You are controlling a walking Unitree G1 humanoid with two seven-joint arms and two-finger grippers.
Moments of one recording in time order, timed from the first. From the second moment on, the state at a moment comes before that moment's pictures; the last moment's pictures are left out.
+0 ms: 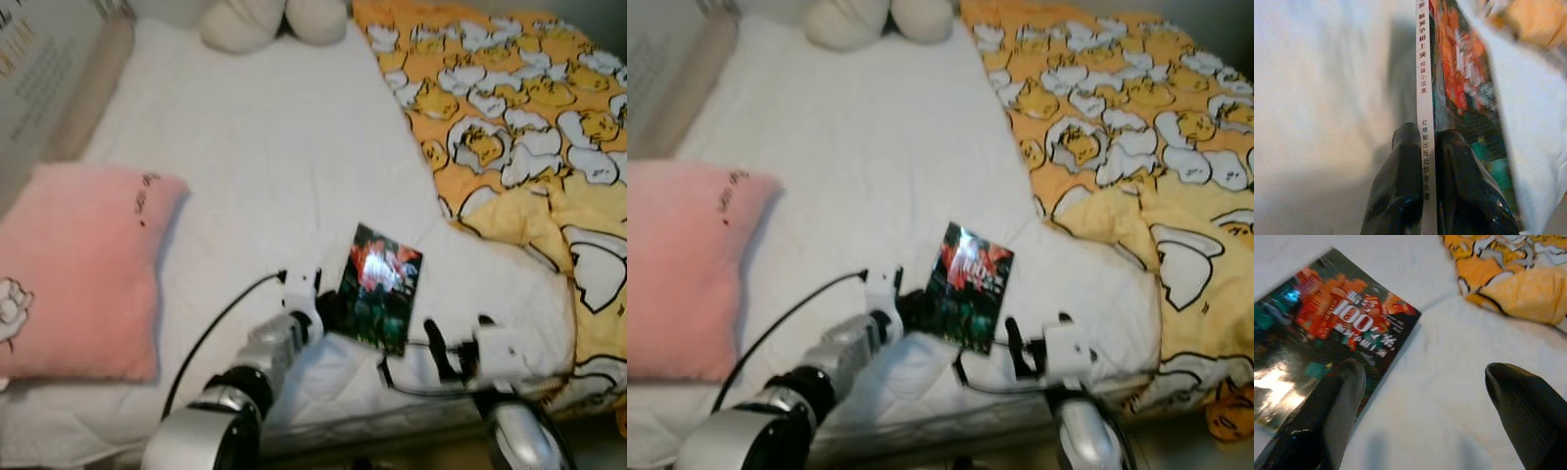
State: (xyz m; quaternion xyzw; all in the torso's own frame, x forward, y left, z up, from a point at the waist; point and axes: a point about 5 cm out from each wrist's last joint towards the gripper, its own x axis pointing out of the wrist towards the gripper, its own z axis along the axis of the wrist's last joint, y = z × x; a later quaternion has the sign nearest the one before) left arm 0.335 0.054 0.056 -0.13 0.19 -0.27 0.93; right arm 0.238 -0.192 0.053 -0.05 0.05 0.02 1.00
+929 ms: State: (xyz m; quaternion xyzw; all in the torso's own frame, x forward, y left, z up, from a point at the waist) left arm 0.372 0.131 0.113 0.00 0.03 -0.15 0.99; right arm 0.275 -0.187 0.064 -0.03 0.00 0.01 1.00
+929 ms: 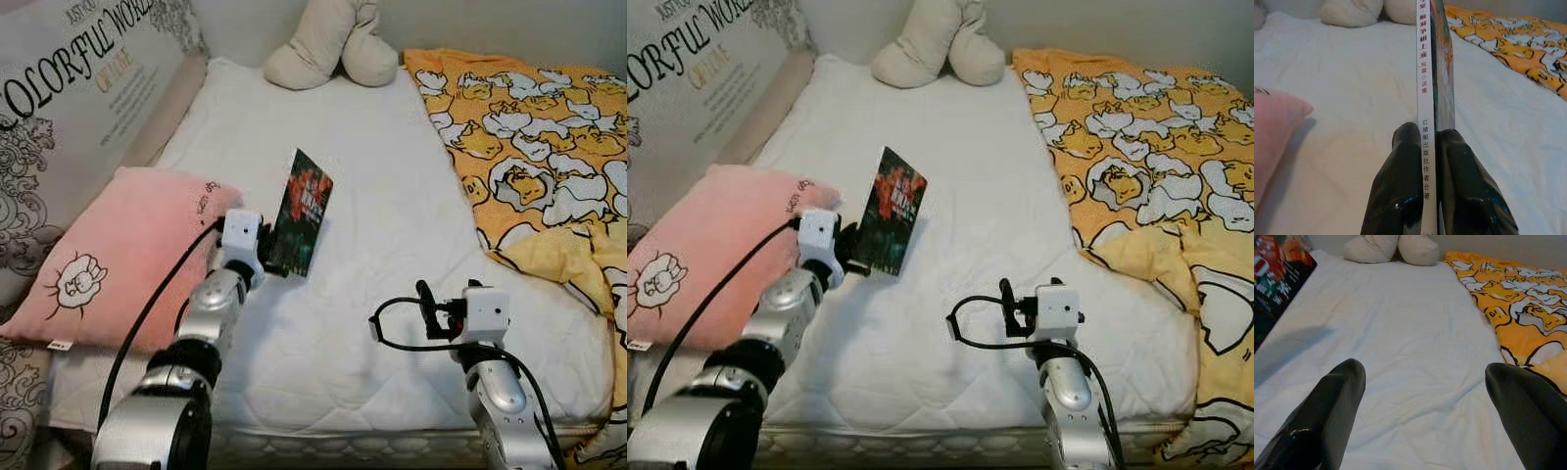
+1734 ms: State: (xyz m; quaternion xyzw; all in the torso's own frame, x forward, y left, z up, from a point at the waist) left arm 0.369 0.053 0.107 -0.21 0.15 -0.23 0.94; right arm 0.225 -0.201 0.050 -0.06 0.06 0.03 1.00
